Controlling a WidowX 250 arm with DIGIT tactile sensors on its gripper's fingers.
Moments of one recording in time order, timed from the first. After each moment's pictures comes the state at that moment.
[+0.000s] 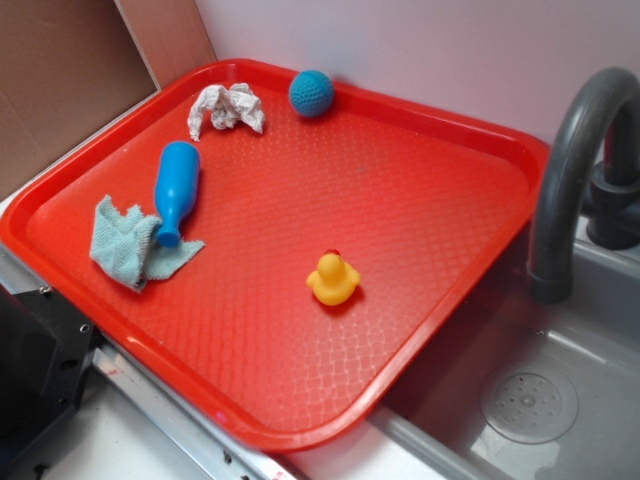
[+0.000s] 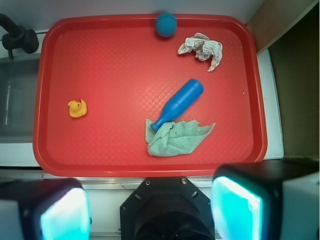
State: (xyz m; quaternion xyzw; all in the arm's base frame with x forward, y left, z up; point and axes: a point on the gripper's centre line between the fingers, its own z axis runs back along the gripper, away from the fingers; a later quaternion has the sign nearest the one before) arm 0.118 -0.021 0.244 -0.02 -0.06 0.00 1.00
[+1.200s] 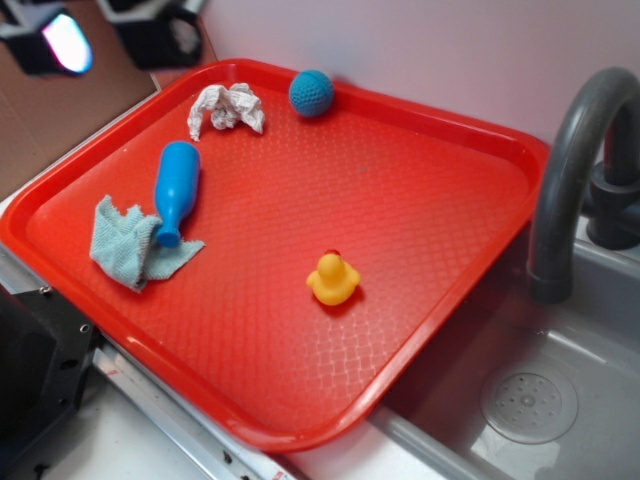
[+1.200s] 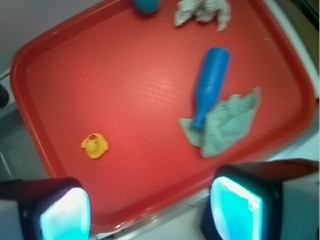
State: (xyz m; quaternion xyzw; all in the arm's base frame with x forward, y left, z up) arm 0.176 -0.087 0.179 -0.03 0.00 0.21 0.98
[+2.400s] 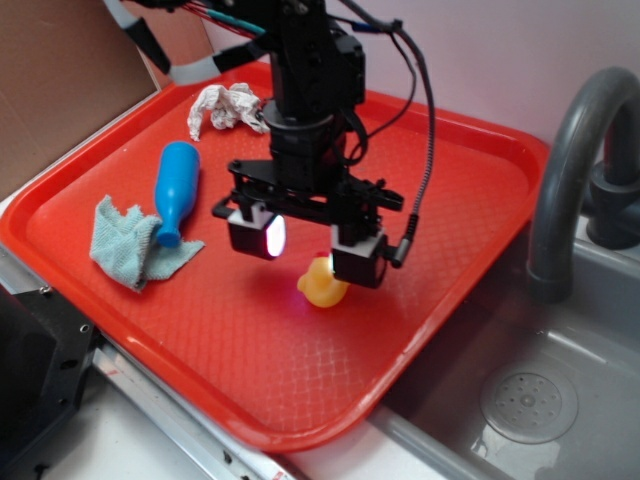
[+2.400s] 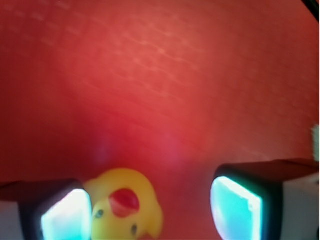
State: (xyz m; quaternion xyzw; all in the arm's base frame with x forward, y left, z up) arm 0.213 -0.132 0.031 0.03 0.09 0.19 0.98
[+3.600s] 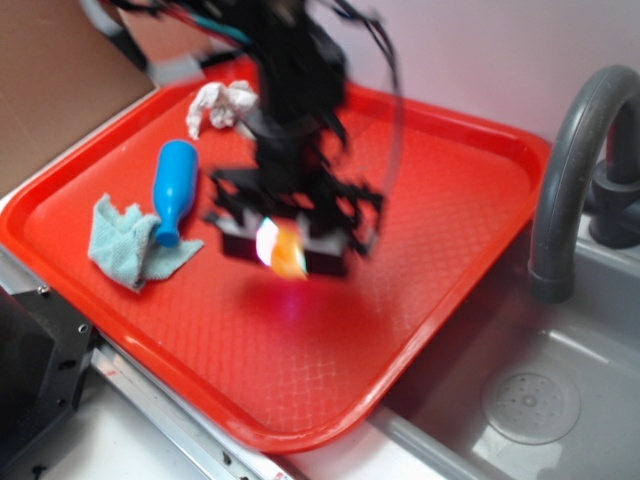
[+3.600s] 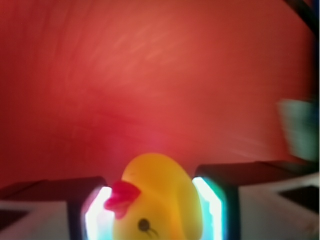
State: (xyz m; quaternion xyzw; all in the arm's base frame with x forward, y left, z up) arm 0.203 -0.097 0.080 0.01 0.07 0.30 0.95
